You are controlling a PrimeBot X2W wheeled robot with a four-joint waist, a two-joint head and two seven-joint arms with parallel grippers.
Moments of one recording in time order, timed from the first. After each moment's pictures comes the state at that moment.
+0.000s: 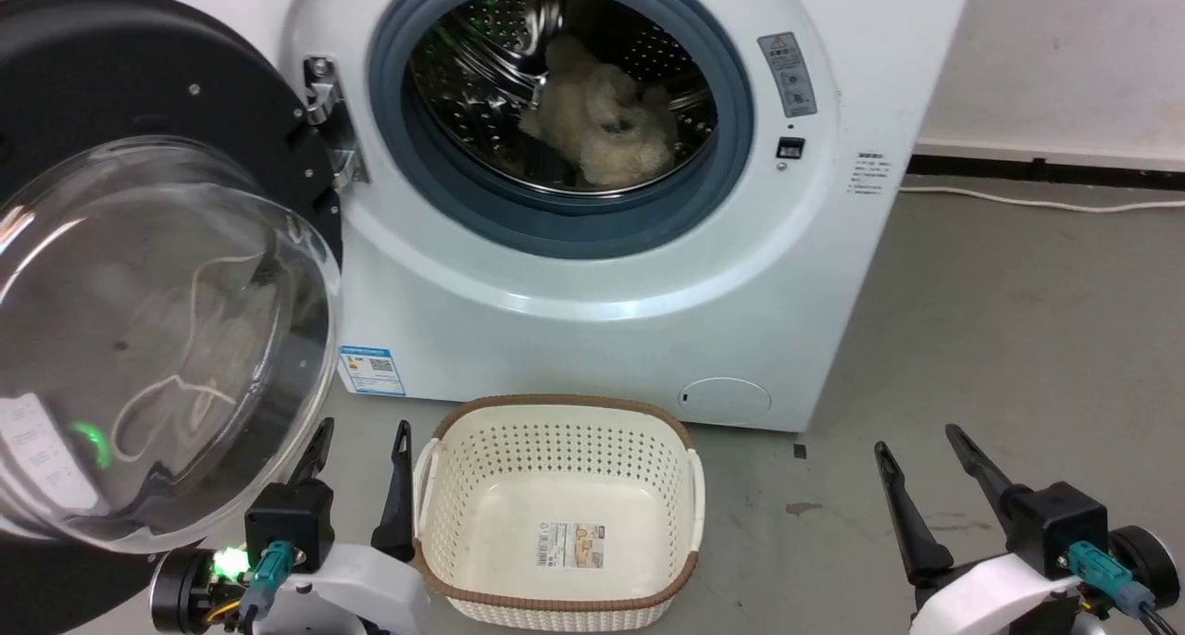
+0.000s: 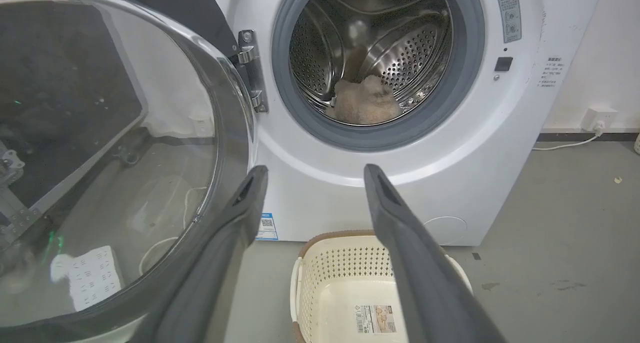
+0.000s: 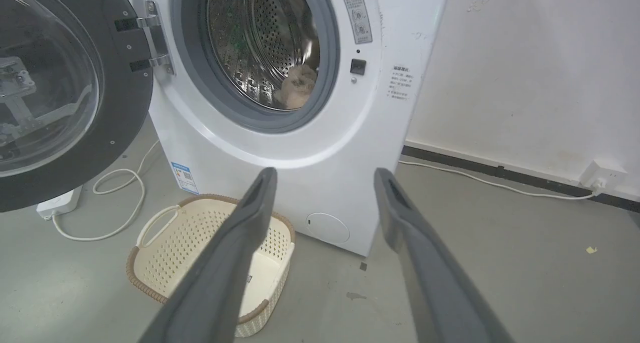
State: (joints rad) left arm -0.01 0.05 -0.01 0.01 0.00 -0.01 -0.03; right arm 0.02 -0.05 -0.01 0.01 0.01 0.13 -0.03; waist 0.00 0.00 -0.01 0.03
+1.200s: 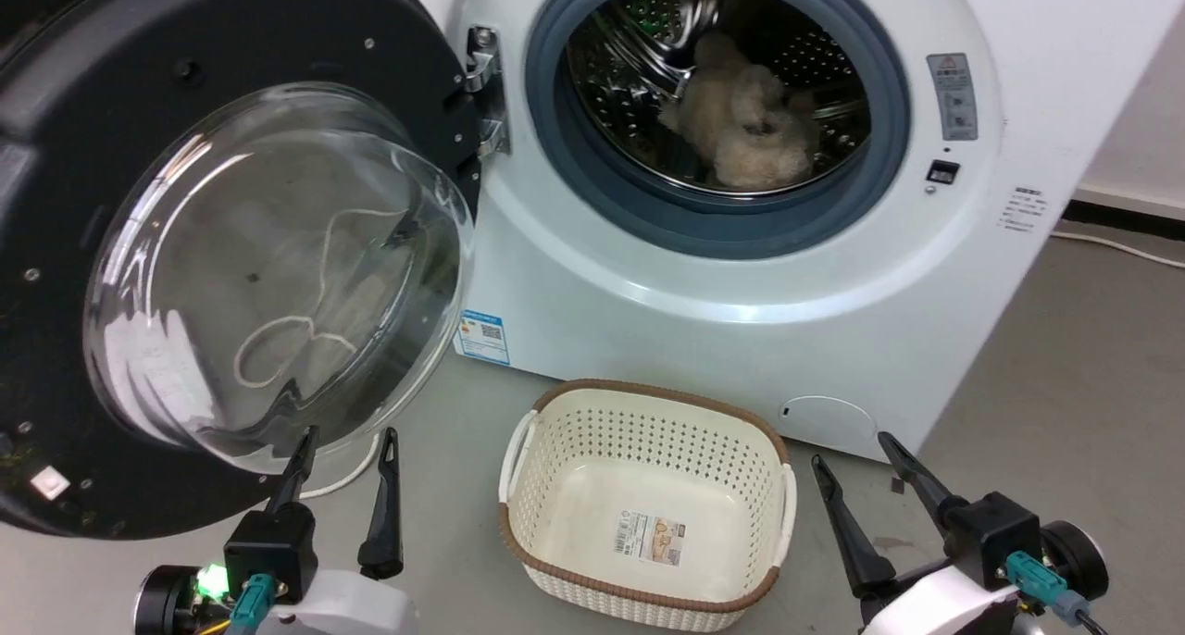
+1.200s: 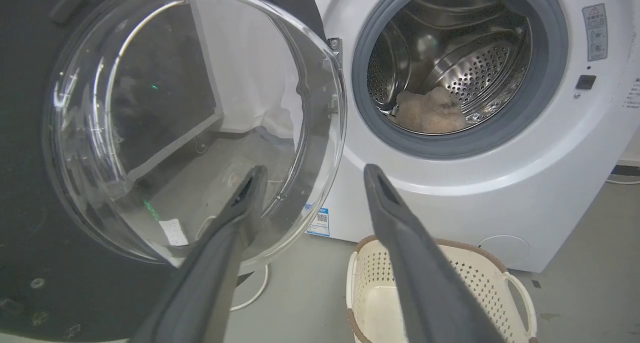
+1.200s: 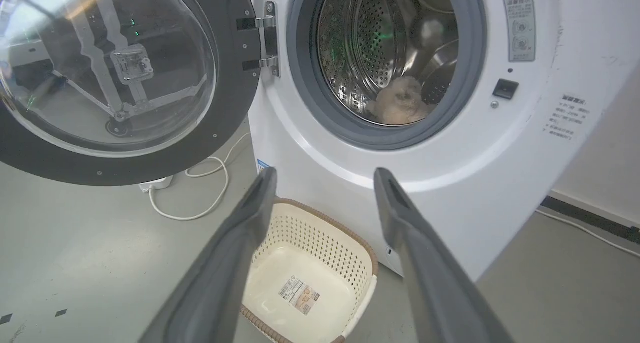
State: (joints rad) left arm 0.03 0.06 0.00 -0.02 -0.01 -0.01 -0.10; right arm -0.01 -0.06 0.10 0.08 0.02 0.13 -0.10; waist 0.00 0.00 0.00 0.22
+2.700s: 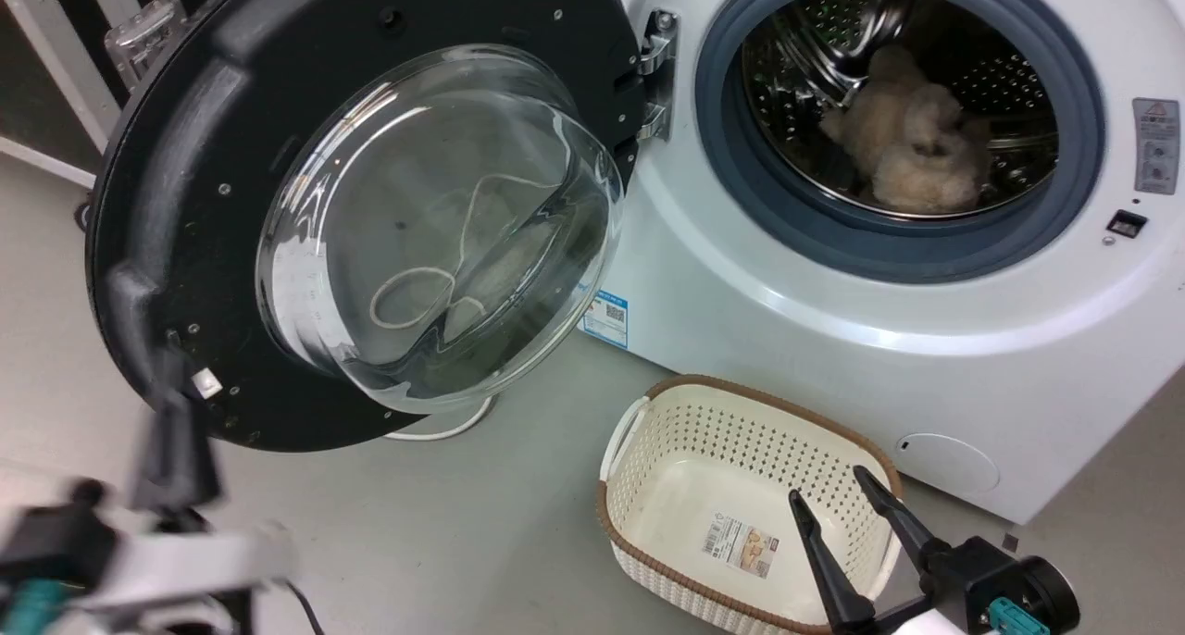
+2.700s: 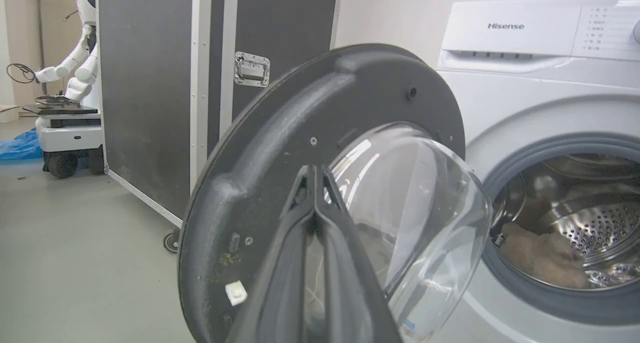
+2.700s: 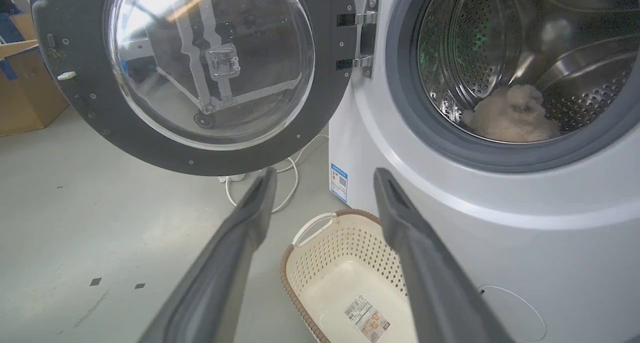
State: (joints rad) left arm -0.01 0.06 0.17 -0.13 -0.17 -0.04 -0.21; right arm 0.03 -0.06 0.15 0.14 0.04 0.13 -0.21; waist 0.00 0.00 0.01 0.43
